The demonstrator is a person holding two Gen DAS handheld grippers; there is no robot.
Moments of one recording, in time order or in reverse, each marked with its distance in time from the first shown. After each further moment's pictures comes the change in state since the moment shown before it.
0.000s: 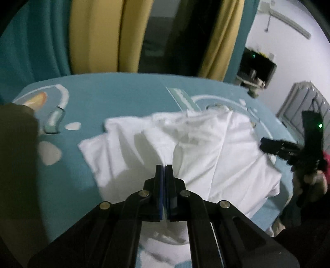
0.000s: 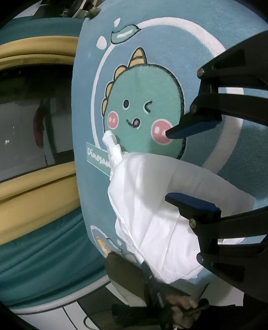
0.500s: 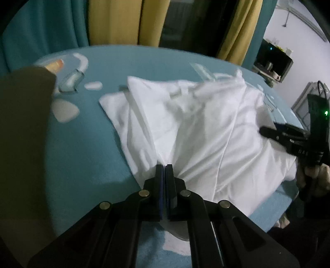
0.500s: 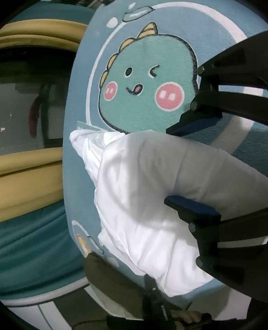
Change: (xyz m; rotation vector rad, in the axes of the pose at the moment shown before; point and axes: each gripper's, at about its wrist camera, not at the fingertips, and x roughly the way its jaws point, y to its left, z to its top) left arm 0.024 0.017 -0.036 -0.067 0.136 0.067; right arm 0.046 0.038 -0.001 -0.106 0.060 -0.048
